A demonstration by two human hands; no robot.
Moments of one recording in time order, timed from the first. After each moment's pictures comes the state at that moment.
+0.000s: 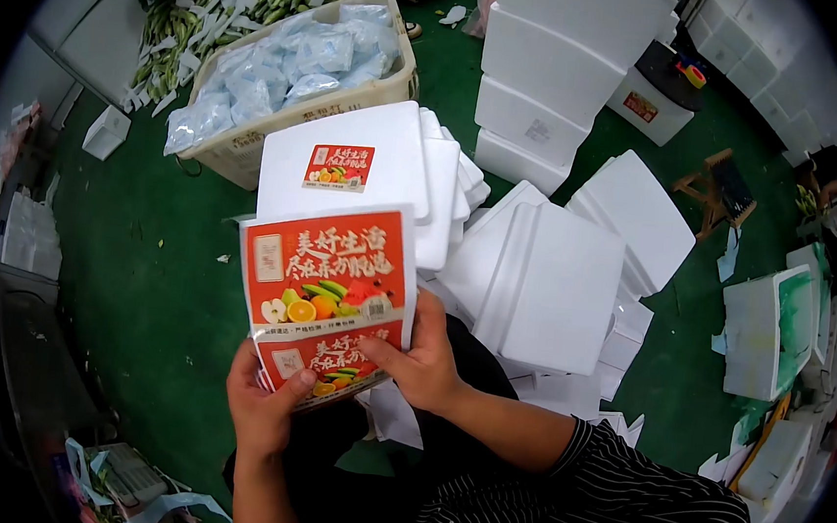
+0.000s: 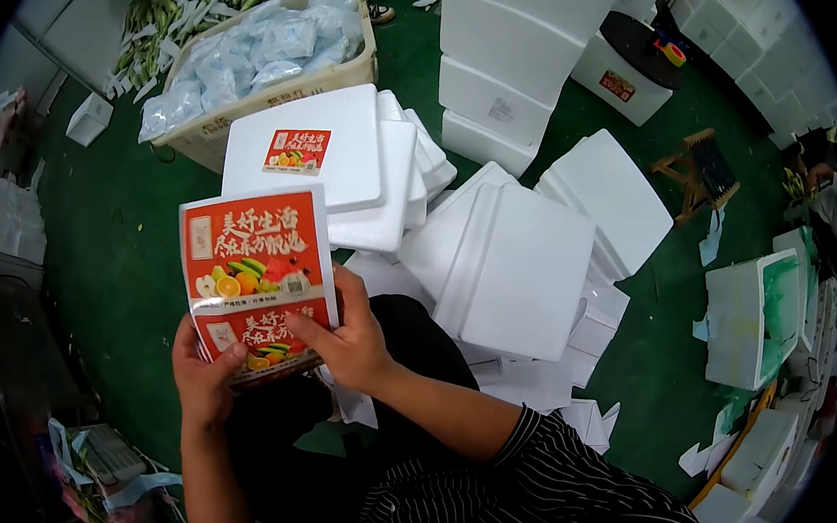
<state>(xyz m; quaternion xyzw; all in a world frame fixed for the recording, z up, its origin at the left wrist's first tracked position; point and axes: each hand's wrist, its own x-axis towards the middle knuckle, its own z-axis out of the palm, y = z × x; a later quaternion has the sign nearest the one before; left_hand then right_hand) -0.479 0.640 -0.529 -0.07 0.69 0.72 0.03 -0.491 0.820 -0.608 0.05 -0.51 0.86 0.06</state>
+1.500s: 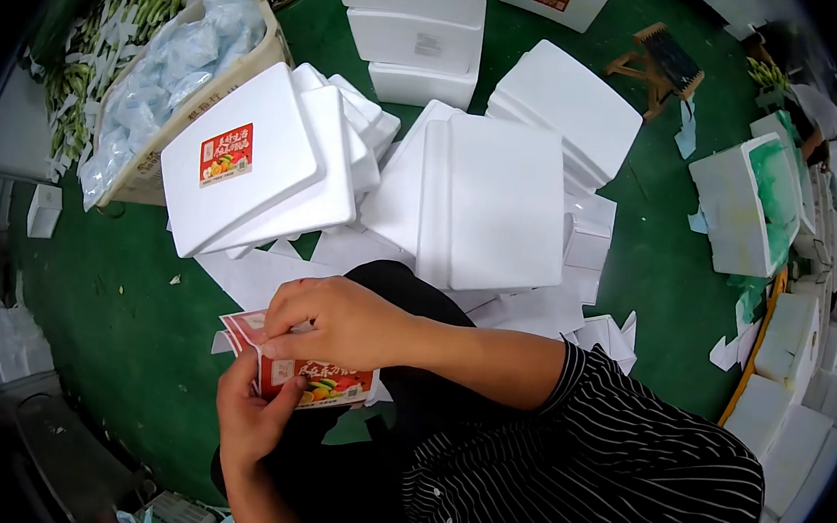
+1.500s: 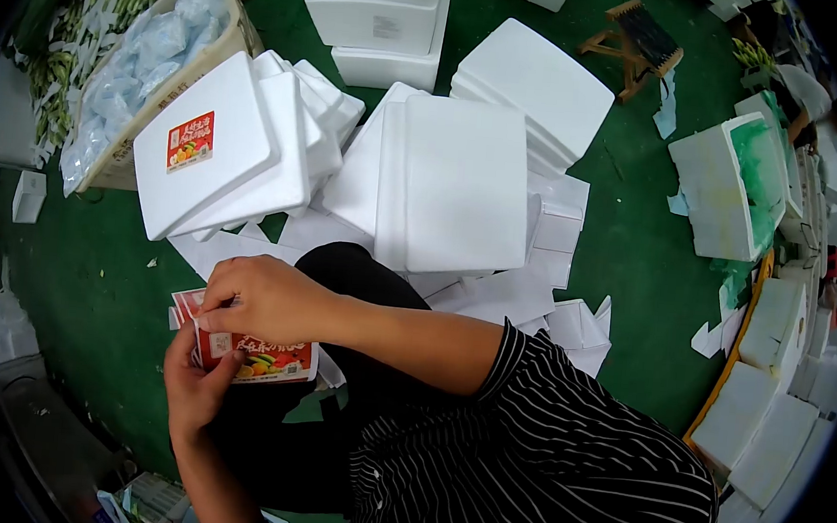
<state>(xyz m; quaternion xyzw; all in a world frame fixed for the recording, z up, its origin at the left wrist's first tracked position) -0.468 0.683 -0.539 0.07 0.84 0.51 0.20 -0.496 0.889 -0.582 0.18 -0.67 0.71 -0.10</state>
